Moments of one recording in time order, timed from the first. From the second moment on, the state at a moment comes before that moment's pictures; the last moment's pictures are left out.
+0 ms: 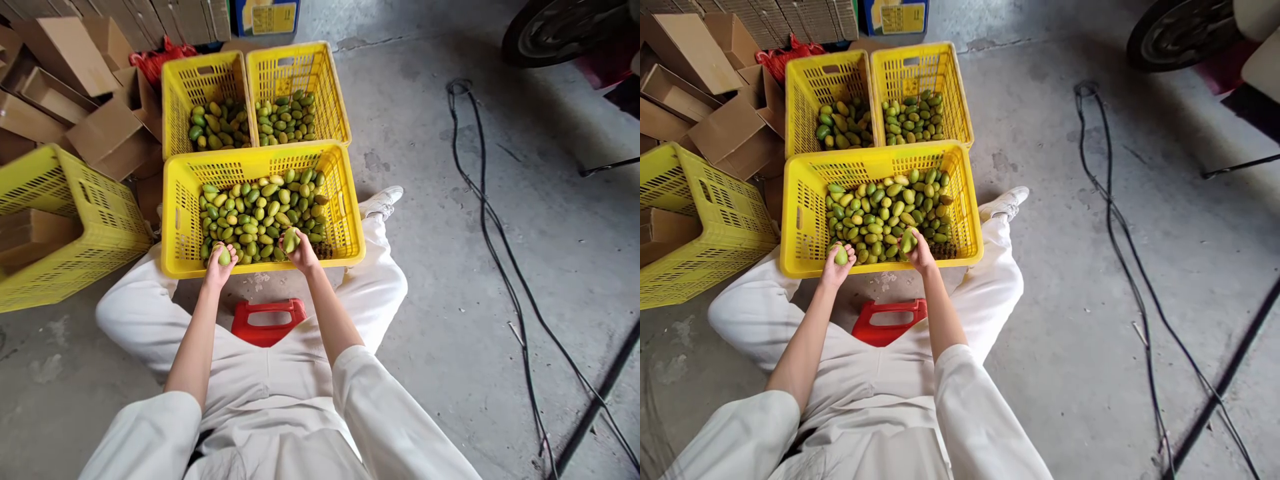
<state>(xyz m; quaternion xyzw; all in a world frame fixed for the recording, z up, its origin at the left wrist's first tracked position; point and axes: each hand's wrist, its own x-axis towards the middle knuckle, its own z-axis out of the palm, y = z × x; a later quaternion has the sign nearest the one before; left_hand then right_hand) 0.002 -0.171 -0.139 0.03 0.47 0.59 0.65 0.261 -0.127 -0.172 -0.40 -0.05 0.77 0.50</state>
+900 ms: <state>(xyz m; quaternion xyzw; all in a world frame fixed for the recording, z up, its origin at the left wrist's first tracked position) 0.002 -0.172 -0.144 0.02 0.50 0.59 0.64 0.265 -0.132 -0.169 -0.40 -0.05 0.75 0.52</state>
